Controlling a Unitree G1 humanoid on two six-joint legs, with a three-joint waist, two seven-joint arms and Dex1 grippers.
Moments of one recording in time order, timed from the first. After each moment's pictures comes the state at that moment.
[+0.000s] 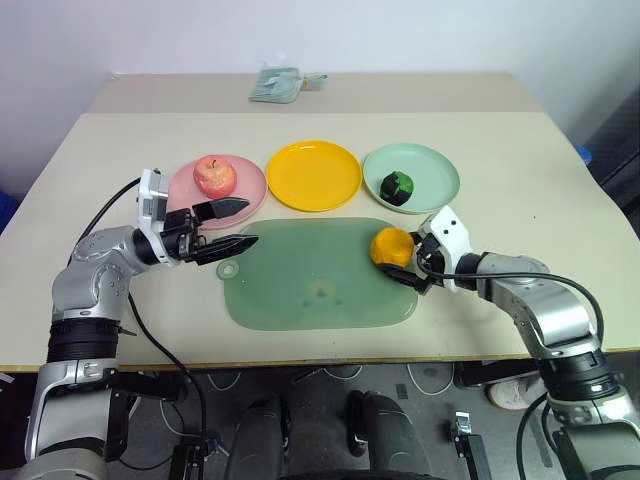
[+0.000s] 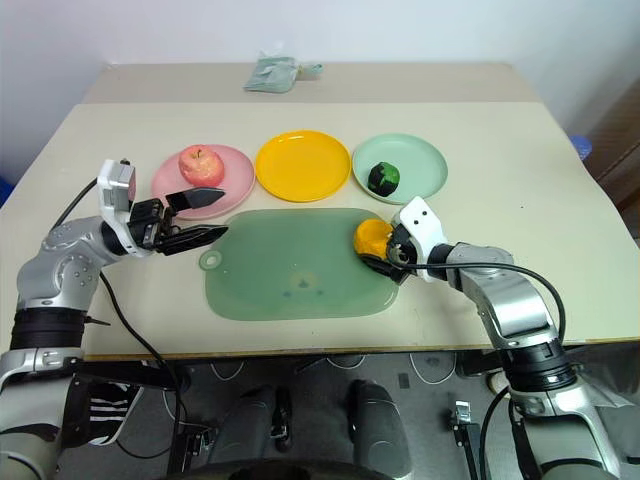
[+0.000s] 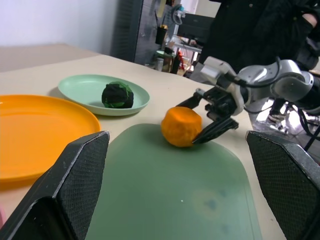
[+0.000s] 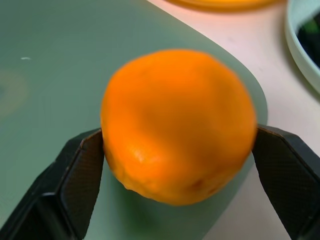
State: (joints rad) left arm -0.52 0.62 0.17 0.27 -0.62 0.35 -1.38; right arm -0.38 -0.61 0.08 -0.12 0.30 0.67 0.71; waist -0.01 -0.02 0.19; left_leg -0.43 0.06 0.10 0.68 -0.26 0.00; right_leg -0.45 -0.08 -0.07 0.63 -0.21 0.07
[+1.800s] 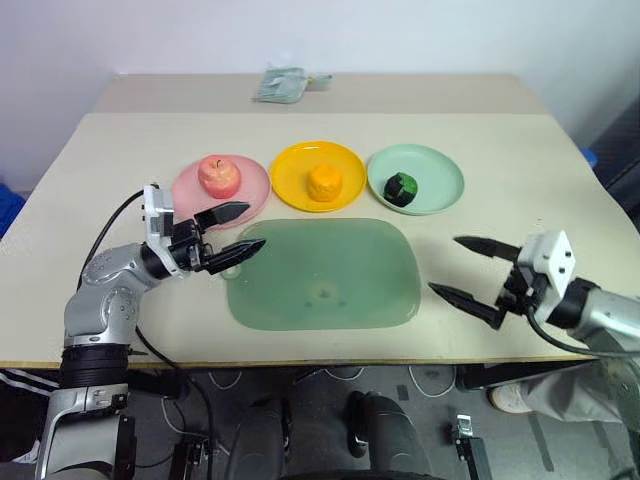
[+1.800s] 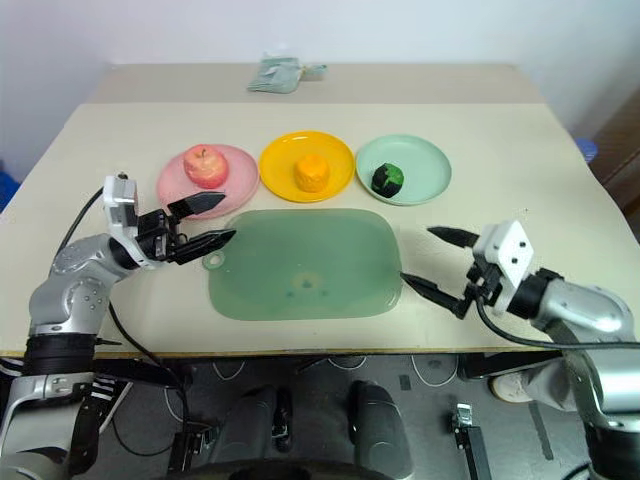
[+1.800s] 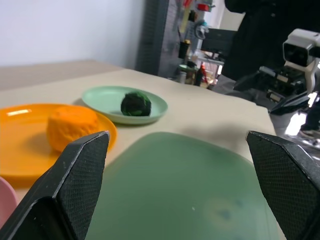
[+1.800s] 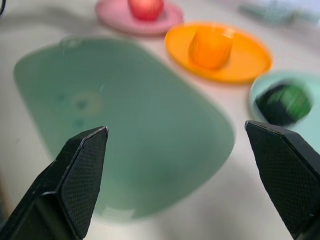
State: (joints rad) left arm -0.40 0.55 0.18 0.14 -0.64 0.27 -1.26; right arm 0.09 -0.77 -0.33 -0.41 0.51 0.33 0.94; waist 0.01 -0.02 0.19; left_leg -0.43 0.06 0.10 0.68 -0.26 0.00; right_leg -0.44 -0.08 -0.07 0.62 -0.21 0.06
